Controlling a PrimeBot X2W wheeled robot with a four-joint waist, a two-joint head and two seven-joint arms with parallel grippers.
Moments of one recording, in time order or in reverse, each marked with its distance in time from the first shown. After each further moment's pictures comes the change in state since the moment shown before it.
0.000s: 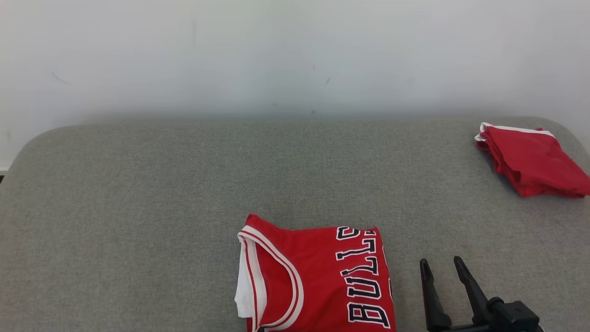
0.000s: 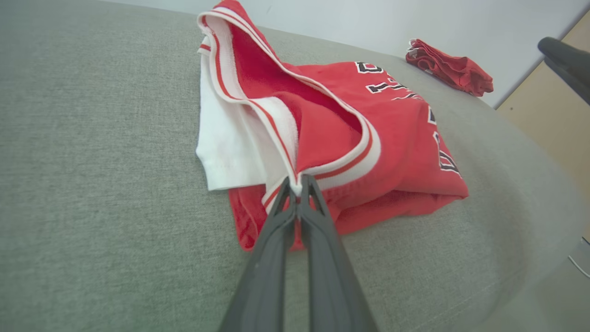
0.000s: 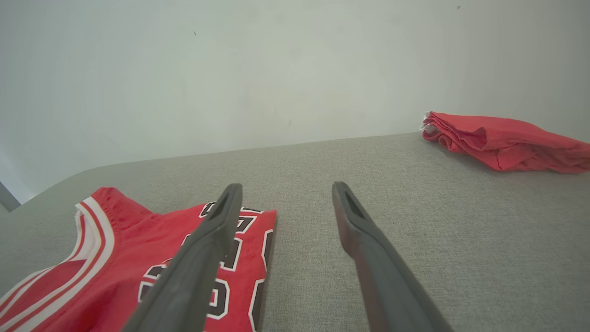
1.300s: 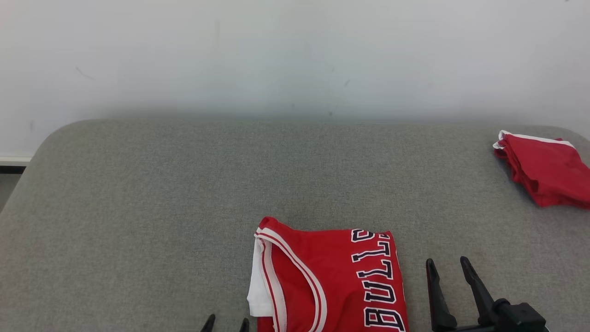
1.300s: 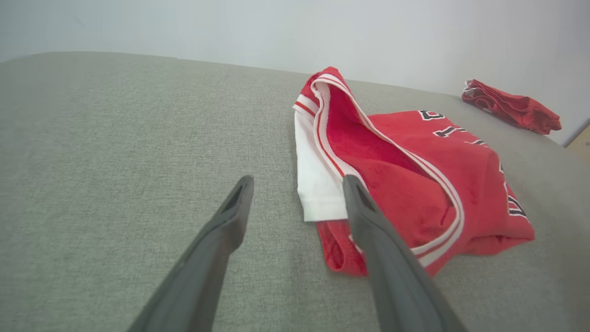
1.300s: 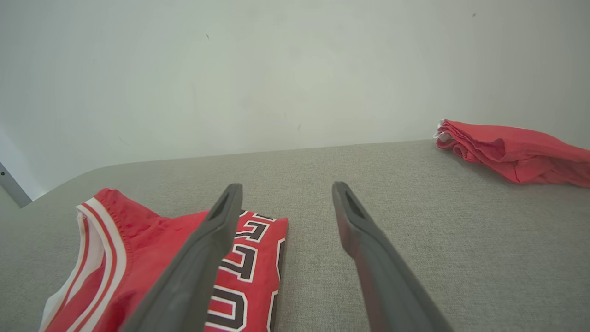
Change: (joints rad) left arm 0.093 -0.063 0.230 -0.138 0.190 0.002 0.000; right arm 0.013 -0.001 -0.017 -0.019 -0.006 0.000 0.000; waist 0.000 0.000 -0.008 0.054
